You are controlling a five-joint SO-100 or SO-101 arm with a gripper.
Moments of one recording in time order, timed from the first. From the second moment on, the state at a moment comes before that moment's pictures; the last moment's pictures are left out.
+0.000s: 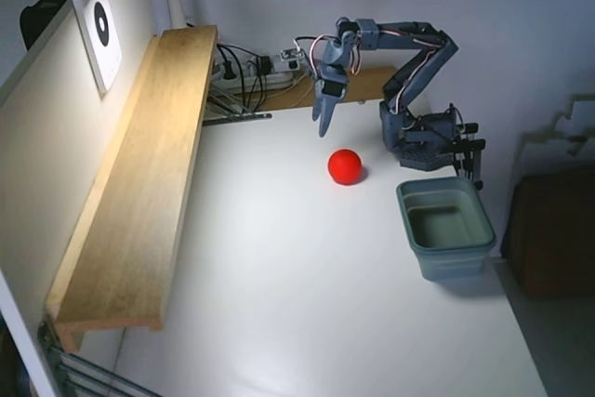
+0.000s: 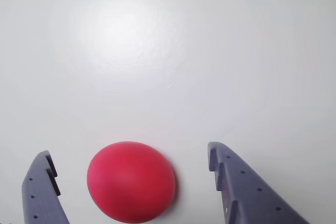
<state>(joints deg) 22.9 135.4 119.2 77.4 -90.1</state>
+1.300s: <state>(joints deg) 14.9 147.1 129.3 78.8 -90.1</state>
